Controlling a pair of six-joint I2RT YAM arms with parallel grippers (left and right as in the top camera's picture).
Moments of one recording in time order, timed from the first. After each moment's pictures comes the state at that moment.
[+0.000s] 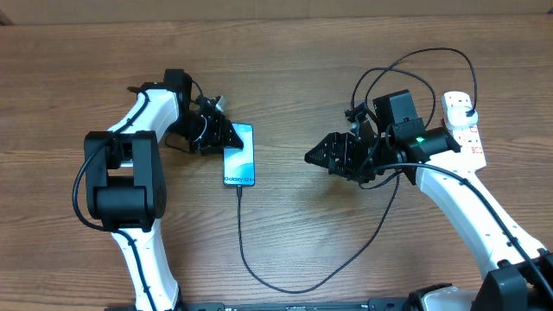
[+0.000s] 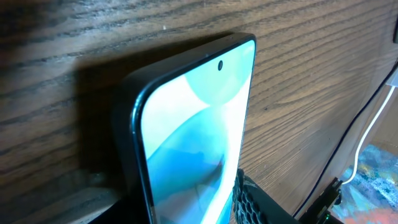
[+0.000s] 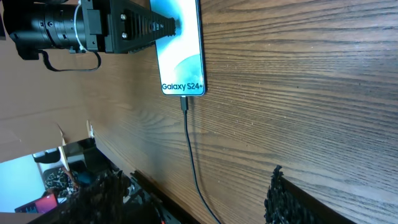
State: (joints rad) left arm -0.03 2.20 1.51 -0.94 0.67 -0.02; right arm 0.27 1.49 1.06 -0.72 -0.72 0.51
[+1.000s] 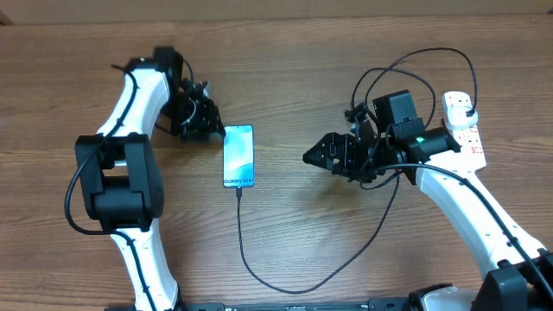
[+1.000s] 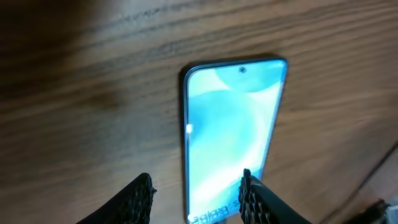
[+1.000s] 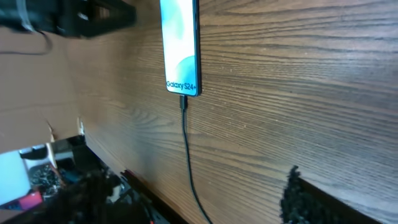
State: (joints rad) left arm -0.01 2.20 1.77 -1.20 0.43 -0.02; right arm 0.27 1.49 1.06 -0.73 -0.70 0.45
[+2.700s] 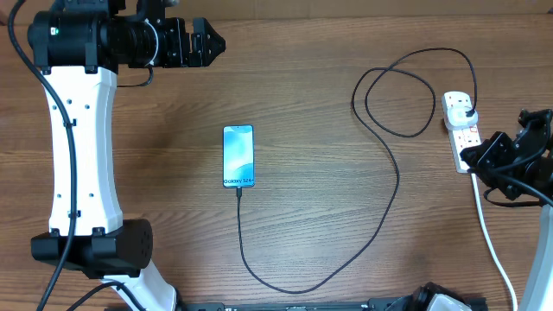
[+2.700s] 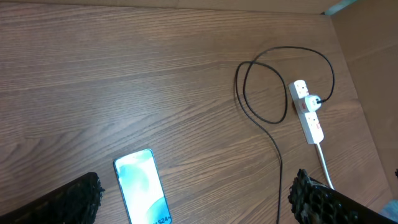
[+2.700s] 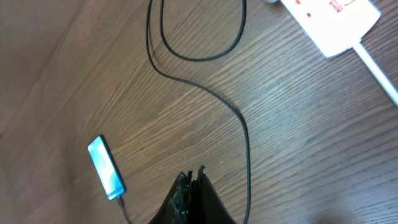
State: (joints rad) left arm -0.01 1.89 2.30 -1.36 0.56 -0.06; right arm -0.46 1.20 1.30 -1.24 -0.46 0.26
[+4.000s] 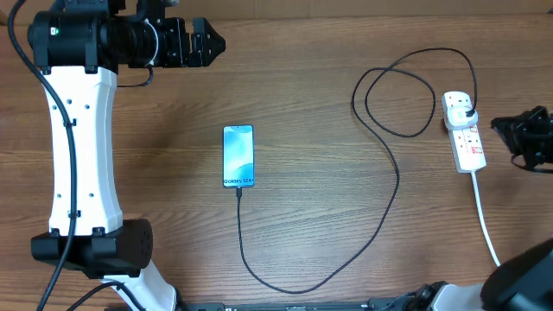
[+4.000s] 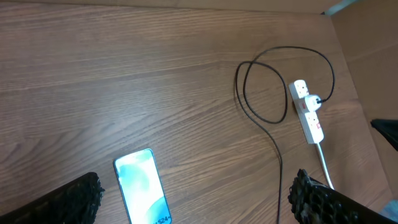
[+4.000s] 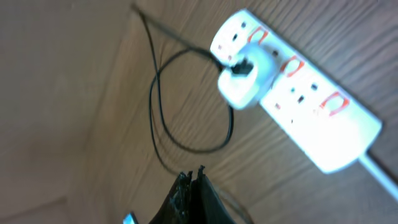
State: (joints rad) left arm -0.01 1.89 2.30 -1.36 0.56 -0.06; right arm -0.68 1.60 1.30 -0.81 -0.66 0.36
